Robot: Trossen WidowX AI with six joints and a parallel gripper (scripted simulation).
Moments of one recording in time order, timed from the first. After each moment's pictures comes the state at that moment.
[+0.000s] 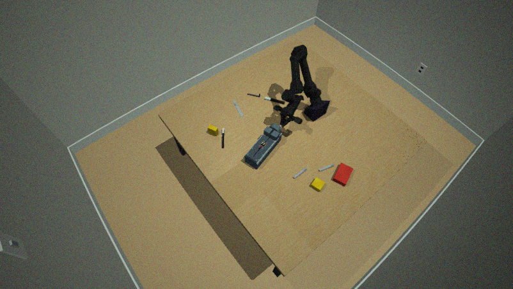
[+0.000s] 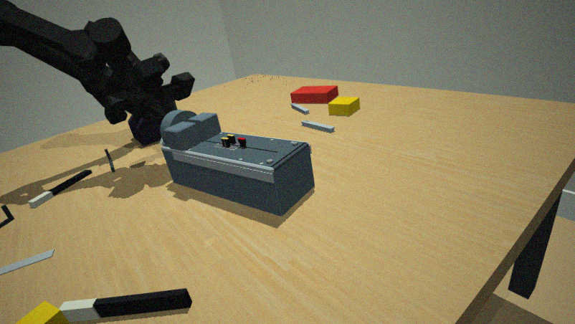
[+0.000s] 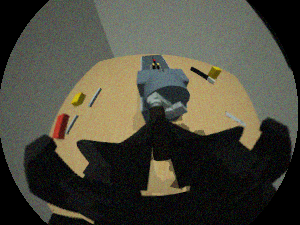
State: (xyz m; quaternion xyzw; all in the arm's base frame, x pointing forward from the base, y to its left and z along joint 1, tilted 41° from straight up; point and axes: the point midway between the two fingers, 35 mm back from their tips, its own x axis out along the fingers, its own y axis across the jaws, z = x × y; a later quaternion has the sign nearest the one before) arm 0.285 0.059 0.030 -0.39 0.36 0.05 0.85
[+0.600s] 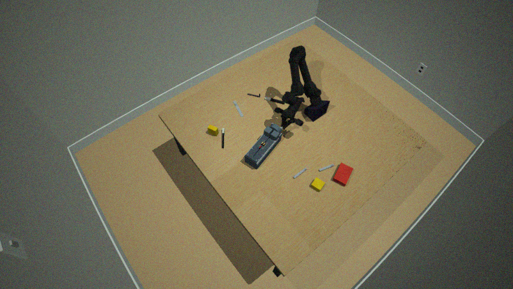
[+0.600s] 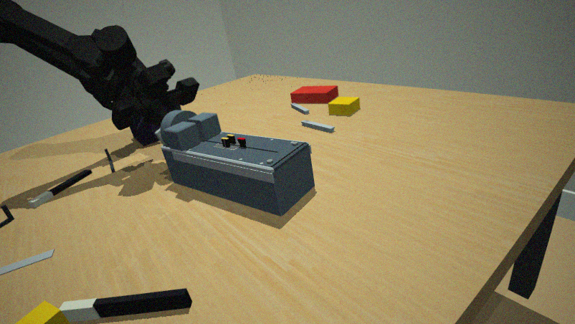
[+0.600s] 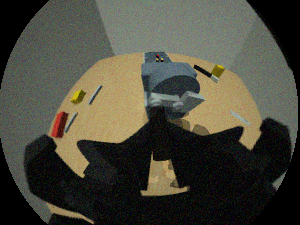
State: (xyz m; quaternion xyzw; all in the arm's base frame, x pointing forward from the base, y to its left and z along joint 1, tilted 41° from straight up) arm 0.284 0.056 0.014 -0.39 0.36 0.05 0.85
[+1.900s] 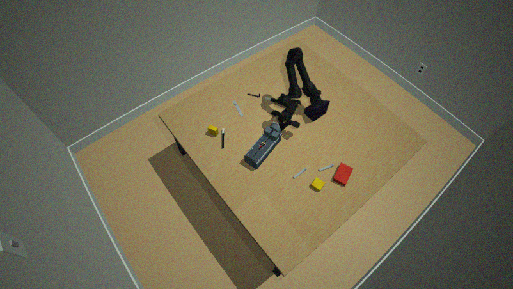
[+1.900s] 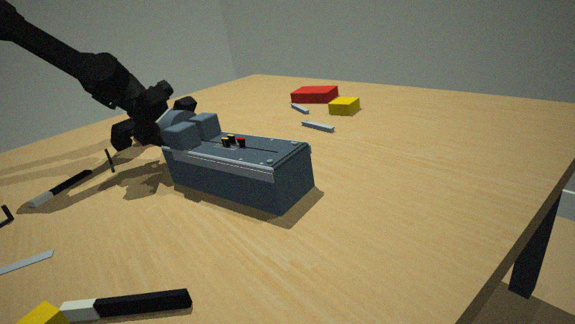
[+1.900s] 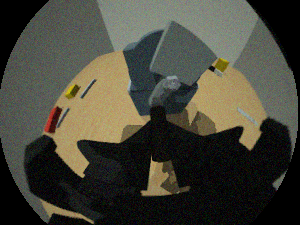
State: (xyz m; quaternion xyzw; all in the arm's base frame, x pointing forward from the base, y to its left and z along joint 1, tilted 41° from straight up) arm 0.295 0.020 -0.004 -0.40 0.36 0.06 0.84
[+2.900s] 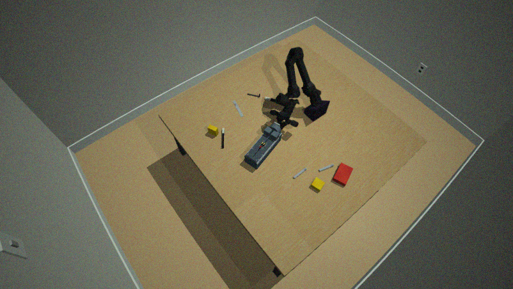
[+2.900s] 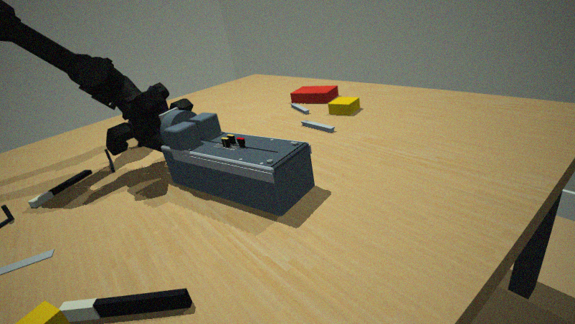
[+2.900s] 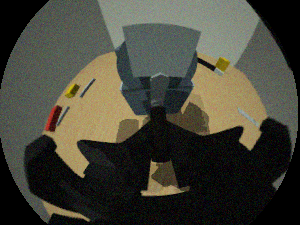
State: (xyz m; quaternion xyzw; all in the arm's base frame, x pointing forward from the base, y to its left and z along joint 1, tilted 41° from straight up) arm 0.300 0.011 0.002 -0.40 0.37 0.07 0.84
